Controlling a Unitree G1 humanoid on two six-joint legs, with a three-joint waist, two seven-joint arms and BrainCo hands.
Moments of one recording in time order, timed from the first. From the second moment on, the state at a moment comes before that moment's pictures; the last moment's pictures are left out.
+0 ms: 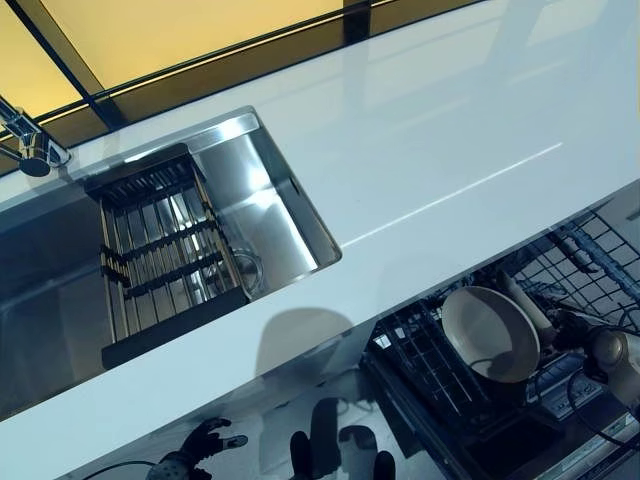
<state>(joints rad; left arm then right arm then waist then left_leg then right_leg) -0.06 0.43 -0.30 0.90 -0.15 -0.10 -0.07 -0.37 -1.02 0.27 0.65 -0.42 0.16 0.25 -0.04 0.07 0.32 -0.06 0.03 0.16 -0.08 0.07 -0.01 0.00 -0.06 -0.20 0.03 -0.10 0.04</state>
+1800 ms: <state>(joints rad) 0.04 0.43 -0.13 1.20 -0.10 0.13 0.09 -0.04 -1.20 -0.33 1.04 -0.01 0.21 0.24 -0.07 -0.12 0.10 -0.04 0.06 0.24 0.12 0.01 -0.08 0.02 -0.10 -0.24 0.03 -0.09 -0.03</state>
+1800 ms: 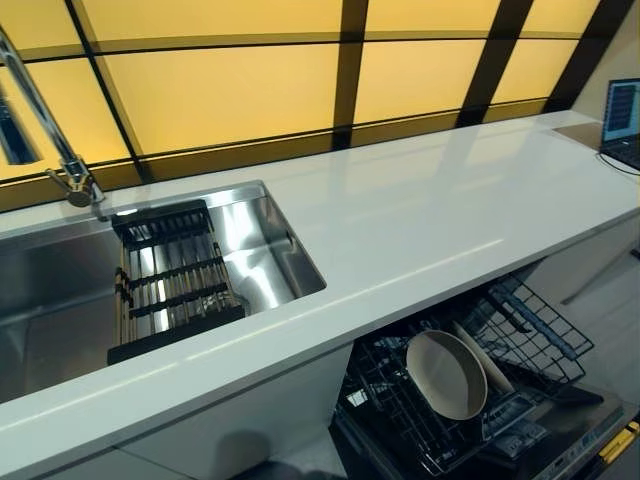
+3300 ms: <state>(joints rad) -0.09 0.48 -0.15 1.16 -0.17 0.20 0.06 -0.17 -0.84 -0.15 1.18 0.13 0.35 0.15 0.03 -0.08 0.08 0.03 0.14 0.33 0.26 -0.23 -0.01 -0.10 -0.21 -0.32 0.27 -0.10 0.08</state>
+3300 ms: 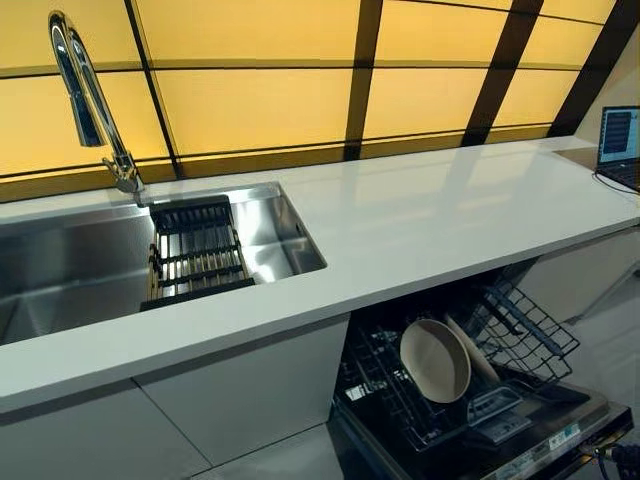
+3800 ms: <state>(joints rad) -0.11 0.46 -0.18 1.17 -0.13 0.23 0.06 -0.11 -0.77 -0.19 1.15 0.37 0.38 0.07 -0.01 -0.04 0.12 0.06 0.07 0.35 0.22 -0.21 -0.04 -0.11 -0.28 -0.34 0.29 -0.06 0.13</state>
